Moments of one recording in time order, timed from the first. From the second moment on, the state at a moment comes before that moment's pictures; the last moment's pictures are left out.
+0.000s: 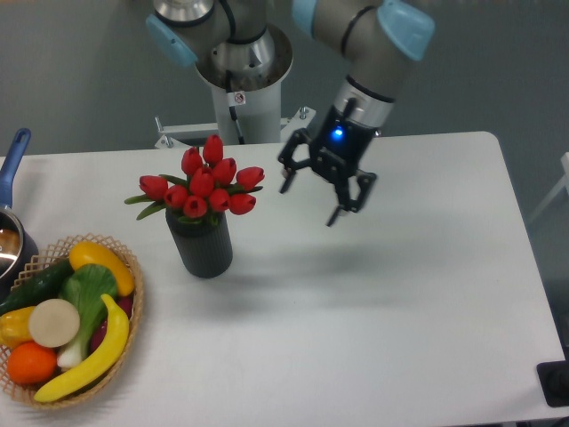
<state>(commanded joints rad) 2.75 -1.55 -2.10 -1.09 0.72 1.42</state>
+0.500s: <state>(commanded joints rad) 2.75 -1.50 -2.19 -1.09 0.62 1.42</state>
